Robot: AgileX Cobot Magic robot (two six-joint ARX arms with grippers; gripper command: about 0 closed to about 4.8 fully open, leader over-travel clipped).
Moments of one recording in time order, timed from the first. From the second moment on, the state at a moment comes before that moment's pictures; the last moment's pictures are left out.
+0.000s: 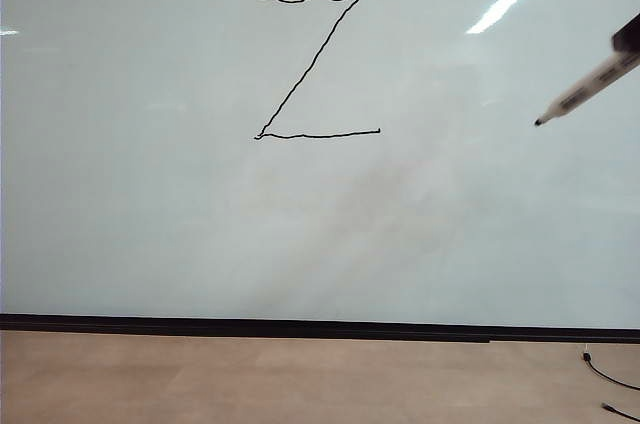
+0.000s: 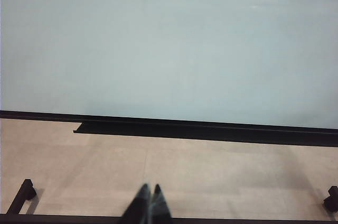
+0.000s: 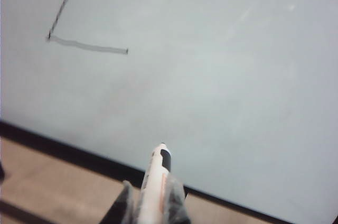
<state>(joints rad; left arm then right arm) 0.00 0.00 0.00 -0.15 0.02 -0.01 0.55 0.29 0.14 0.14 0.24 -0.05</state>
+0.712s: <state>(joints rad) 0.00 0.00 0.00 -0.15 0.02 -0.01 0.55 0.00 0.00 0.00 0.25 0.00</state>
